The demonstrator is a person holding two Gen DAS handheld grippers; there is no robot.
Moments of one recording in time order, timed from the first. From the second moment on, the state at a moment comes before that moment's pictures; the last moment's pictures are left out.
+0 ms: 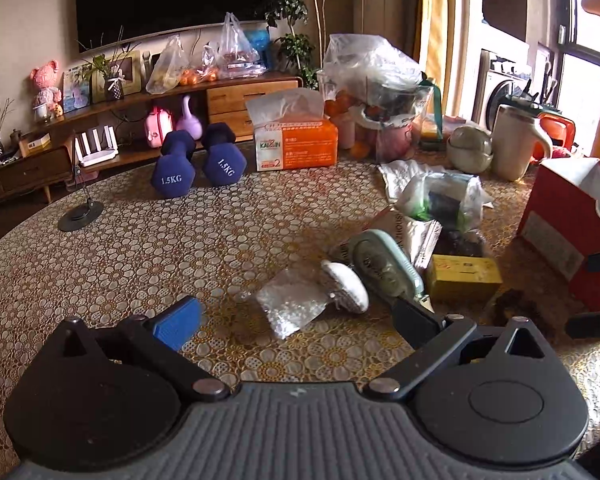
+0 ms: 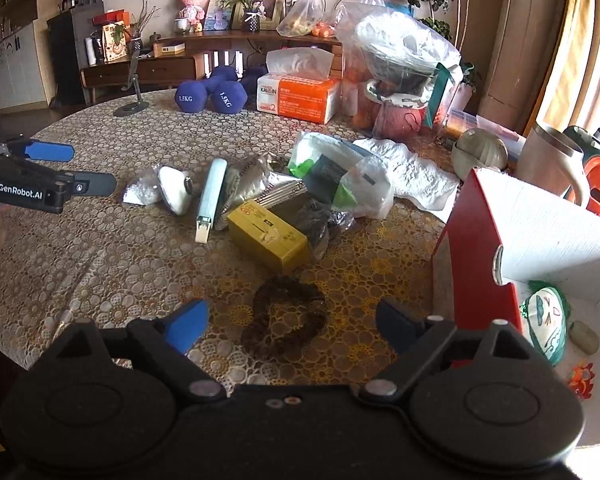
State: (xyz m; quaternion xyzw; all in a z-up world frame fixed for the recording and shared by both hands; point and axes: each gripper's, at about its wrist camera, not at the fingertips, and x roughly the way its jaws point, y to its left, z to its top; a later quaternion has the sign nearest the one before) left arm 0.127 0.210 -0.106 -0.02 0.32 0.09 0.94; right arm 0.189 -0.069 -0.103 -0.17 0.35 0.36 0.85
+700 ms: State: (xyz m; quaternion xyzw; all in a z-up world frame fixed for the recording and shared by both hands) left arm 0.185 0.228 -0.151 0.01 0.36 0.07 0.93; right arm 0.216 -0.054 -0.140 -0.15 0.41 0.36 0.82
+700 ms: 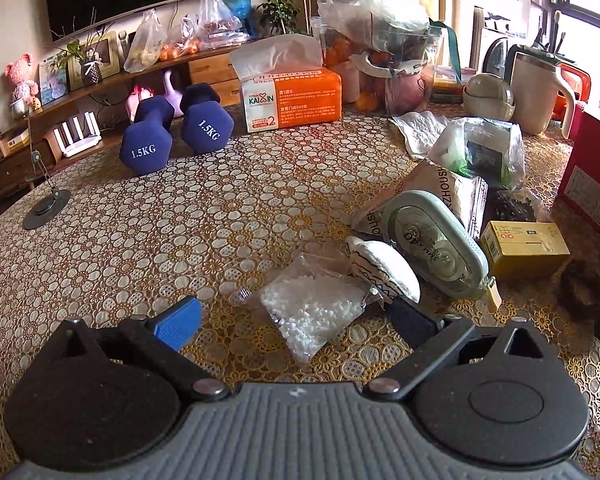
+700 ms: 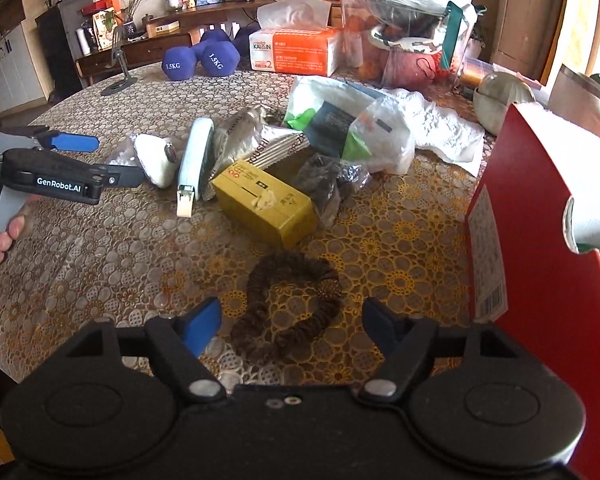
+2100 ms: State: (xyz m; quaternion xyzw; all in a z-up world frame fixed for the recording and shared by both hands) left arm 0.126 0.164 -0.076 0.01 0.37 0.01 0.93; right arm 0.168 -0.102 -0.068 -0.08 0.36 0.38 0.85
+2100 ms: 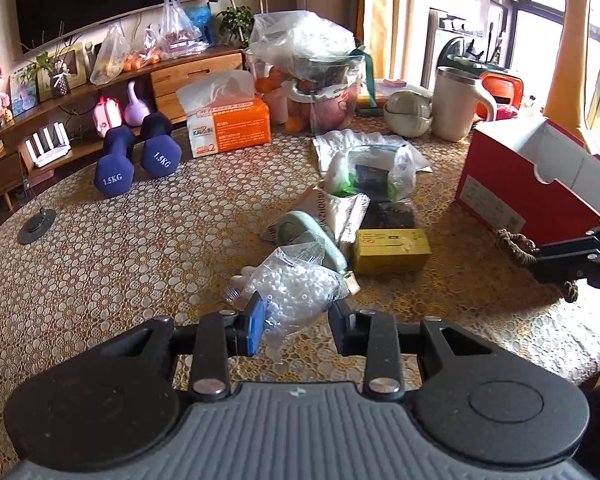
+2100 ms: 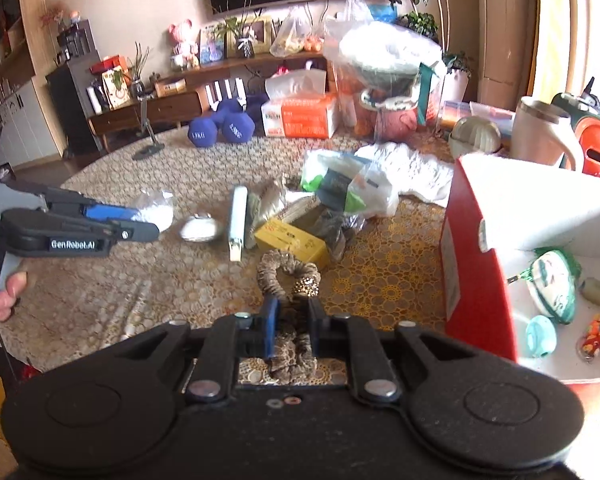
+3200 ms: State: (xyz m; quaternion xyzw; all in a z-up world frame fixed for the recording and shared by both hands) left arm 0.160 -0.060 0.018 0.10 0.32 -0.16 0.93; right arm 0.187 -0.260 0.017 -0.03 0.29 0.28 0.91
